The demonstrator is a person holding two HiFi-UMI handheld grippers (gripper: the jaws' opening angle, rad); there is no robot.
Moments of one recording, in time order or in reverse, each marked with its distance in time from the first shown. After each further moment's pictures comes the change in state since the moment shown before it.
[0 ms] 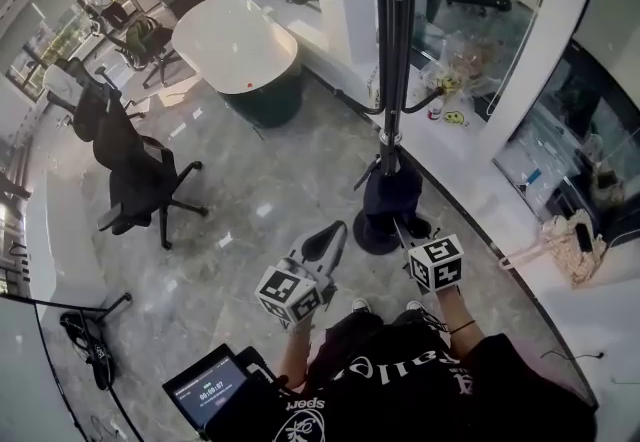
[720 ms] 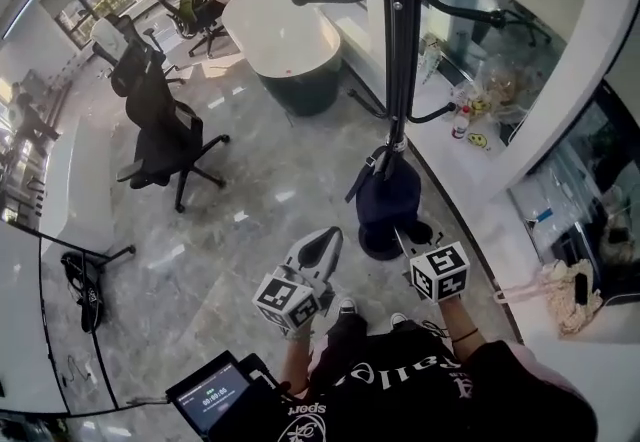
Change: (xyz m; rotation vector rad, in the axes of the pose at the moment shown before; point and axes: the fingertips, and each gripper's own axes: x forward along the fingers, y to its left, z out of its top) left arm 0.000 -0.046 -0.001 -0.002 -0.089 0.254; right arm -0.042 -0.005 0.039 -0.102 -0.083 0.242
